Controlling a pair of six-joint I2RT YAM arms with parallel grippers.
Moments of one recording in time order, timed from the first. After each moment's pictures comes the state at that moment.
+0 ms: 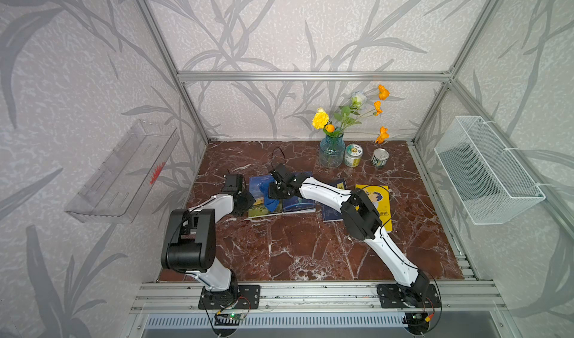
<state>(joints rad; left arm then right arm) 0.02 1.60 0.79 -0.30 0.10 -0.66 0.86 2.55 2.18 -0.53 -0.11 0.82</state>
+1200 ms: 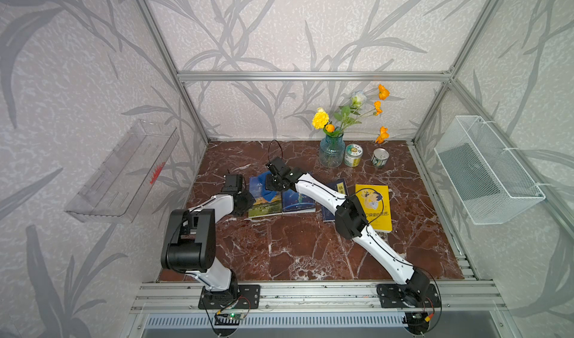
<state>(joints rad) 0.02 1.60 0.78 -0.30 0.09 -0.66 0.84 2.84 2.72 -0.72 -0.05 0.80</state>
